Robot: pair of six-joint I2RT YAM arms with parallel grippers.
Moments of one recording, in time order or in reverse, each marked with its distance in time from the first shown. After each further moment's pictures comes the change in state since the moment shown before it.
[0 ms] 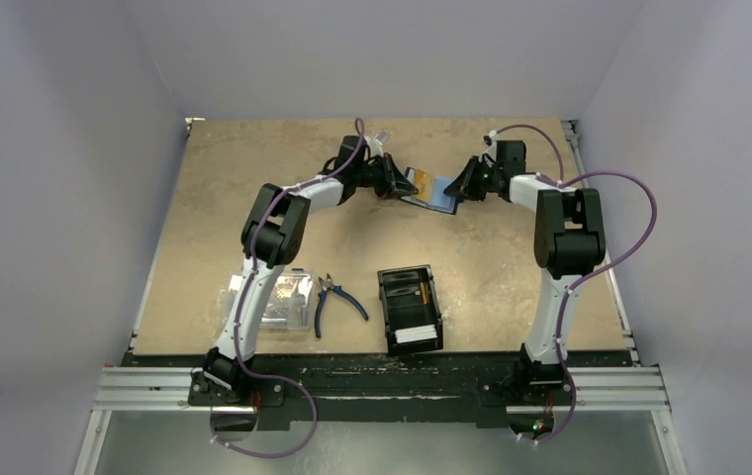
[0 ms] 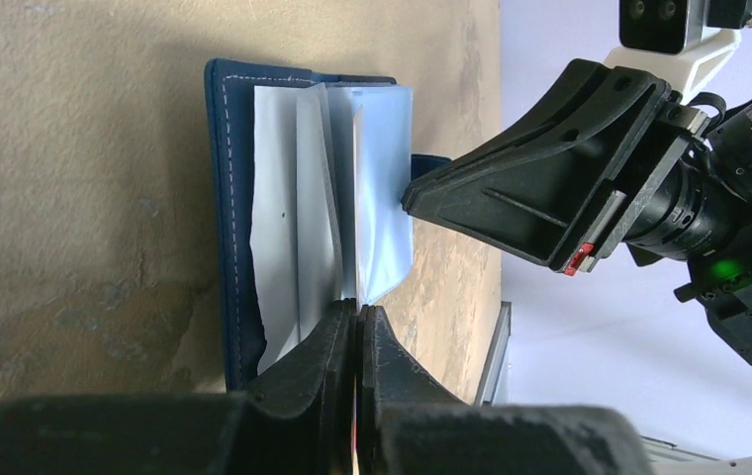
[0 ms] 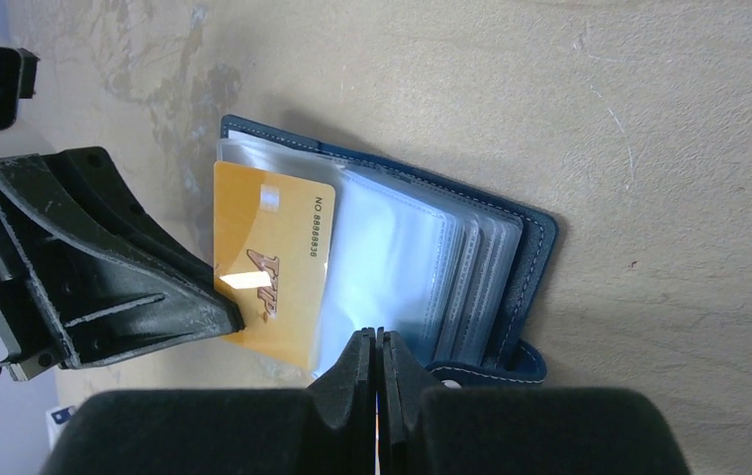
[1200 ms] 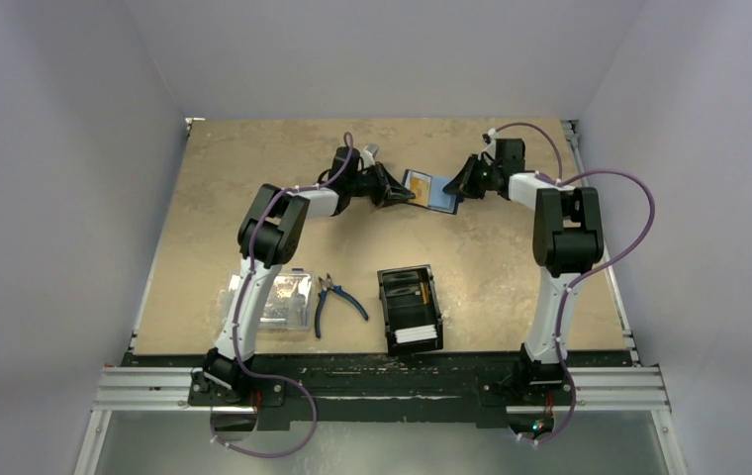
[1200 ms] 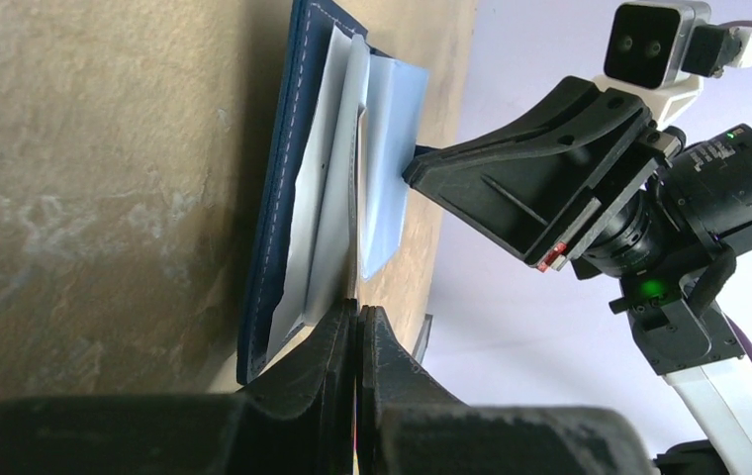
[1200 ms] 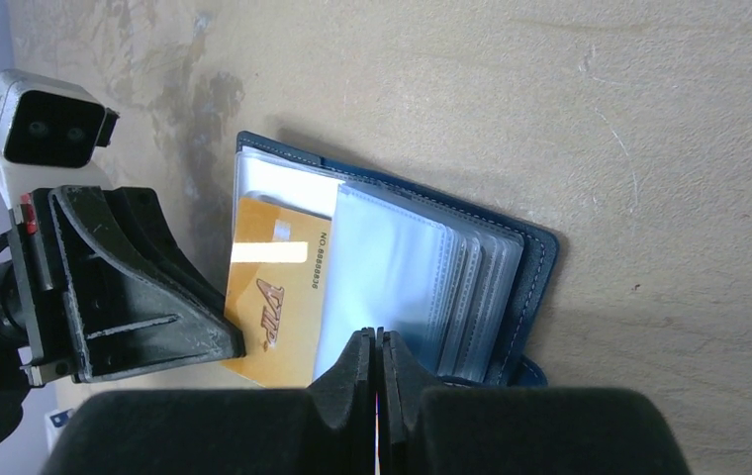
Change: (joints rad) left arm 0.017 -0.025 -0.171 0.189 0.001 -0.287; right arm 0.002 0.019 0.027 -0.007 0.000 -0.005
